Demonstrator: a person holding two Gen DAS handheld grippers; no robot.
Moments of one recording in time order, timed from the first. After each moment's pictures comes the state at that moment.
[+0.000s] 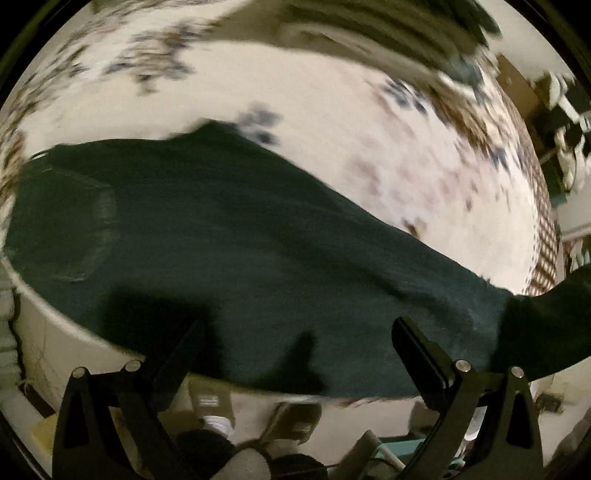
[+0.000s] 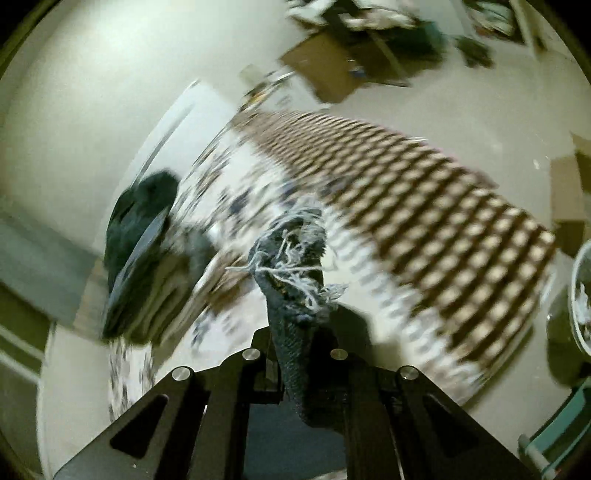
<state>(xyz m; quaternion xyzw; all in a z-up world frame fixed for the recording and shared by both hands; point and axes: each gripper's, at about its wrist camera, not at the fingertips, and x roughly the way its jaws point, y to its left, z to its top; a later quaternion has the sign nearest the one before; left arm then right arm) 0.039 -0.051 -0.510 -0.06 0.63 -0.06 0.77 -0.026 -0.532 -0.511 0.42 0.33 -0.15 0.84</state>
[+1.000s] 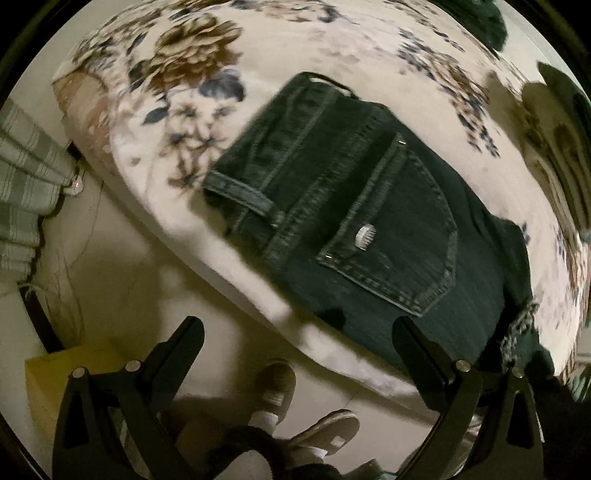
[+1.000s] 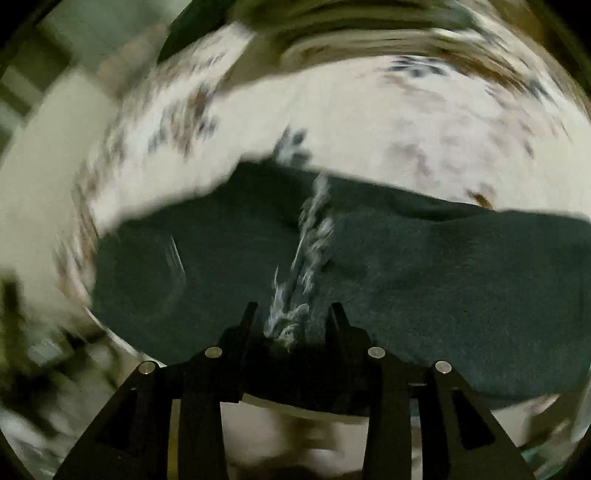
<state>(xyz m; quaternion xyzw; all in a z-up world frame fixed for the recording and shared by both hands) 0.022 0.219 -0.542 -0.19 0.63 0.12 0.74 0.087 -0.167 -0.631 0.21 0.56 0.05 0.80</state>
